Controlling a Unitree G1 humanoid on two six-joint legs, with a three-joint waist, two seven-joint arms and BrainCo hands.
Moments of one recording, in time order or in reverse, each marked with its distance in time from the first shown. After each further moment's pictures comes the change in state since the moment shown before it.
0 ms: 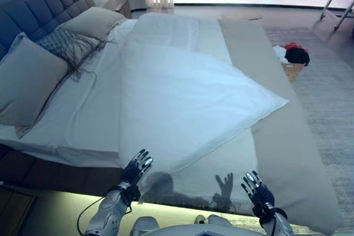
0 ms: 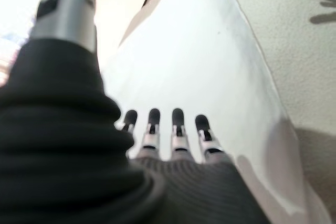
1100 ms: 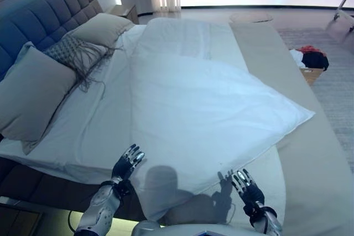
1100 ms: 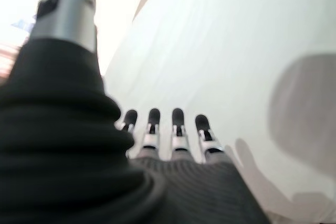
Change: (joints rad) left arm -0.015 0.073 0.058 -0.029 -0.001 0.042 0.030; right arm -0.010 0.077 0.015 0.001 0.000 0.007 0.010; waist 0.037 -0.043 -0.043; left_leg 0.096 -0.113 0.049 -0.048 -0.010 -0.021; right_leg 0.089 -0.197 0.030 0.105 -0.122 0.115
